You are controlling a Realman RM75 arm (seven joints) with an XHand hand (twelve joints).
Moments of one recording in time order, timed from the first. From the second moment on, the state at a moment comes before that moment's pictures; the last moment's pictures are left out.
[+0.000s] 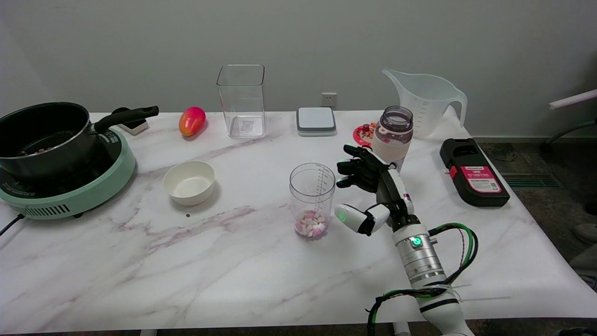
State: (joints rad) arm -0.22 -1.17 -2.09 1.44 1.07 0.97 0.75
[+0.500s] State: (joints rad) arm -0.16 -1.17 -2.09 1.39 1.06 0.88 0.79
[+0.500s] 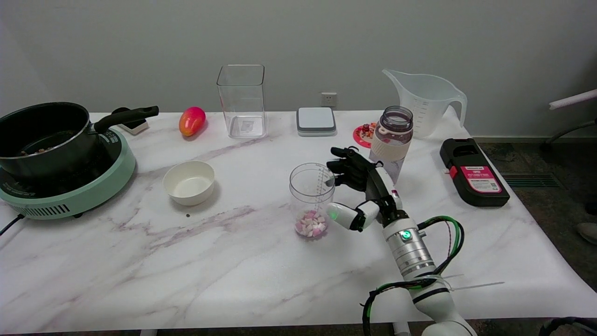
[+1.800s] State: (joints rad) arm -0.05 -1.24 -2.10 1.26 0.90 0.77 0.93
